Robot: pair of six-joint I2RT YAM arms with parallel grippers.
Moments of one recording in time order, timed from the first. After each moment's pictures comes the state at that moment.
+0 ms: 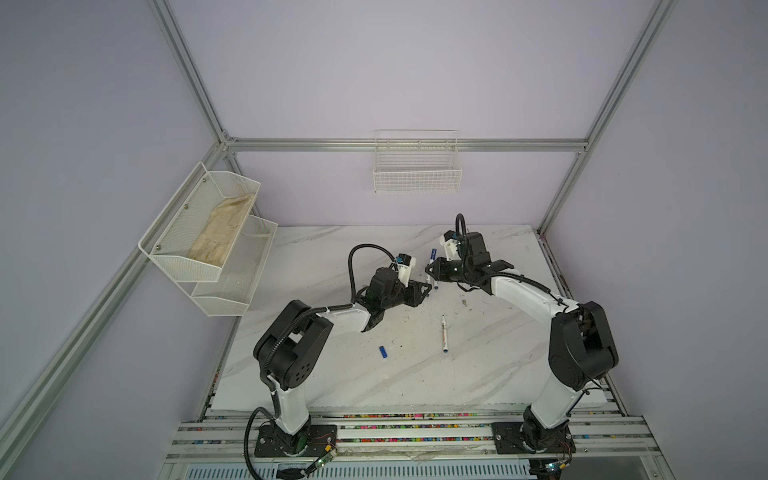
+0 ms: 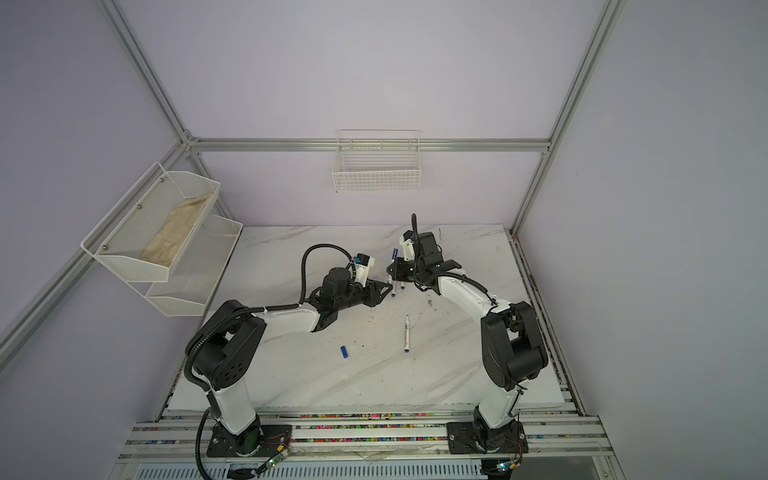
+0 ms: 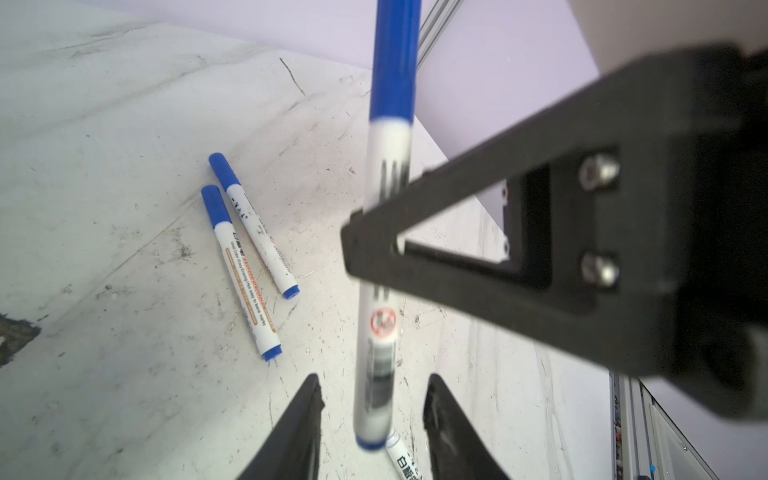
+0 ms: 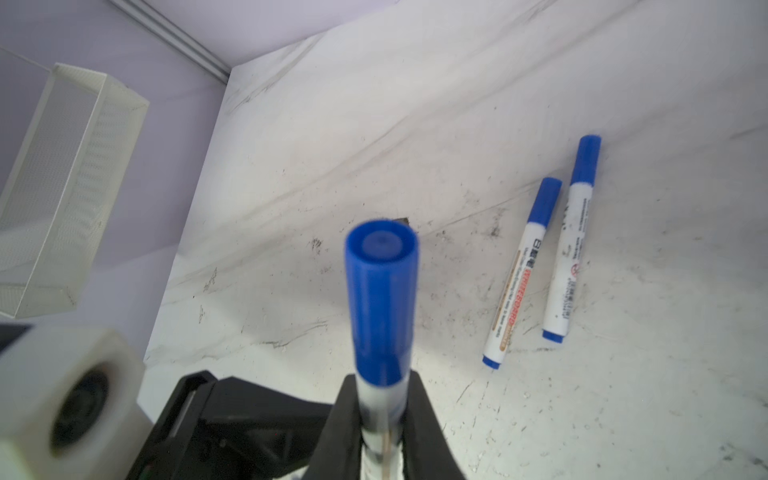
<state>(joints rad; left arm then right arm) -0.61 1.84 1.00 0.50 0.32 -0.47 0.40 1.75 1.33 -0.26 -0.34 0.46</state>
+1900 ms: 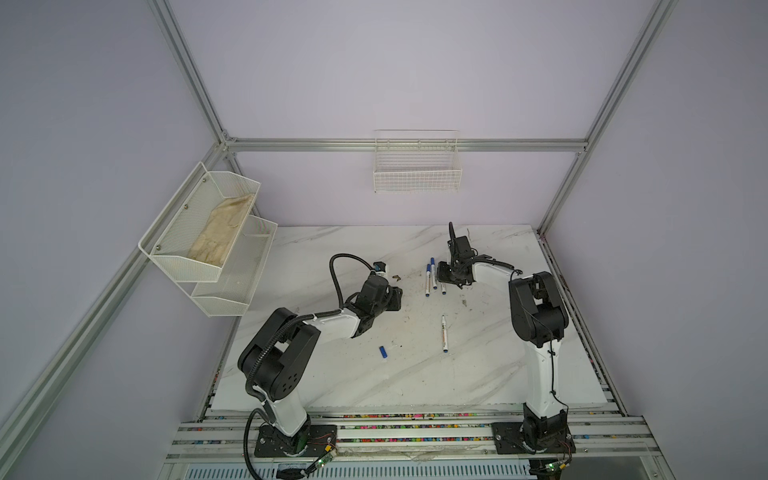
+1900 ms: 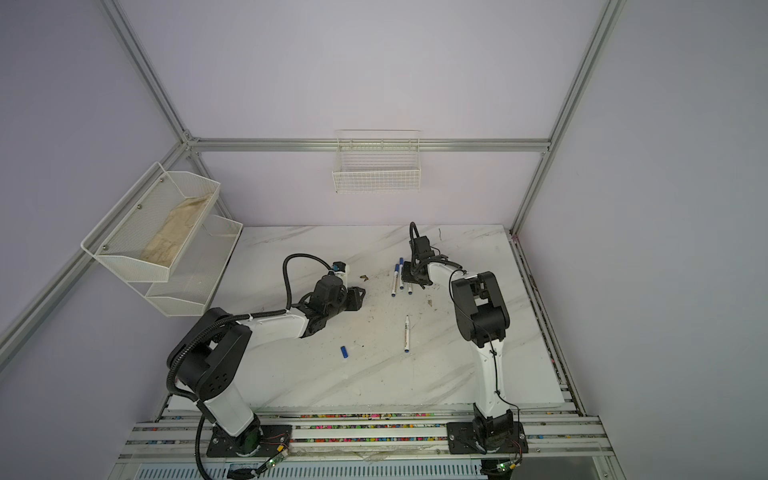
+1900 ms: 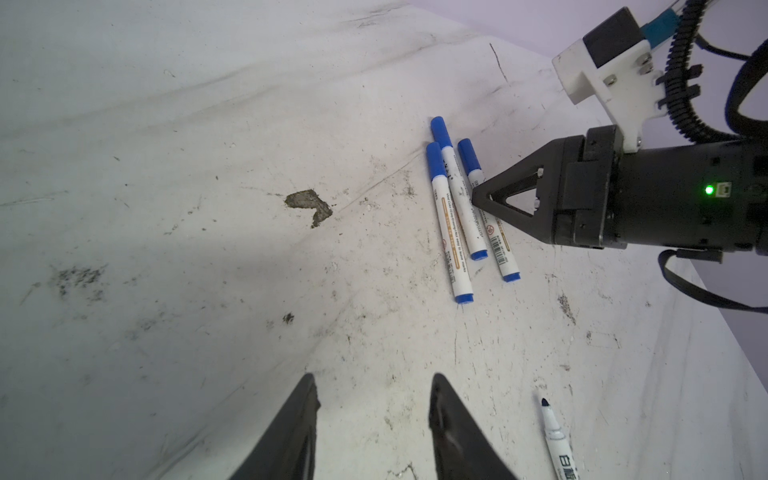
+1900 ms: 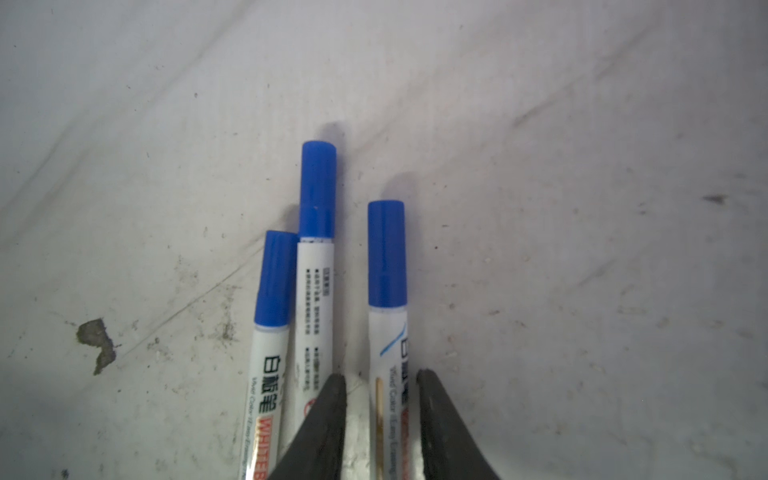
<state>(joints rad) -0.57 1.73 0.90 0.27 -0.06 -0.52 0.33 2.16 1.55 -0.34 -0.08 0.42</state>
